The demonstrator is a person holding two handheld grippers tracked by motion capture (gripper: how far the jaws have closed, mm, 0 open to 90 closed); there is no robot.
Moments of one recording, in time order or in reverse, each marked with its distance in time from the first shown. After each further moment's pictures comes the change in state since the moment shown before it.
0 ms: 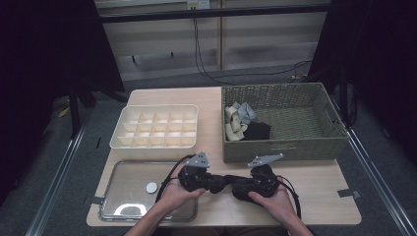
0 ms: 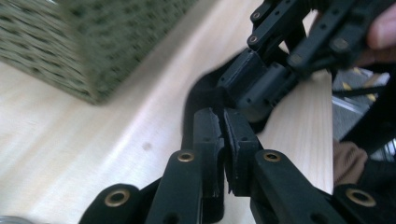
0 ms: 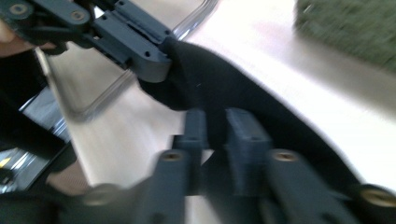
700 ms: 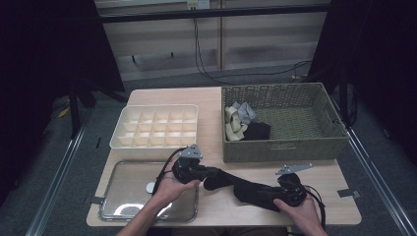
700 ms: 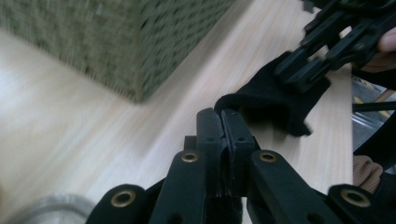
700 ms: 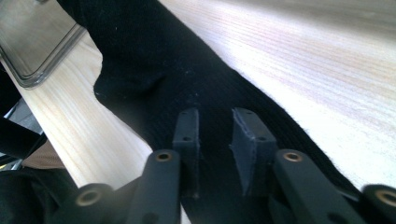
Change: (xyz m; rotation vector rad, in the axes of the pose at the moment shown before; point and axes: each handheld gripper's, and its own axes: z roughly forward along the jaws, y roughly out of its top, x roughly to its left) left arm 0.018 0.012 -0.019 -0.034 0.054 -0.027; right arm -0.032 -0.049 -0.041 0.012 -0.105 0.137
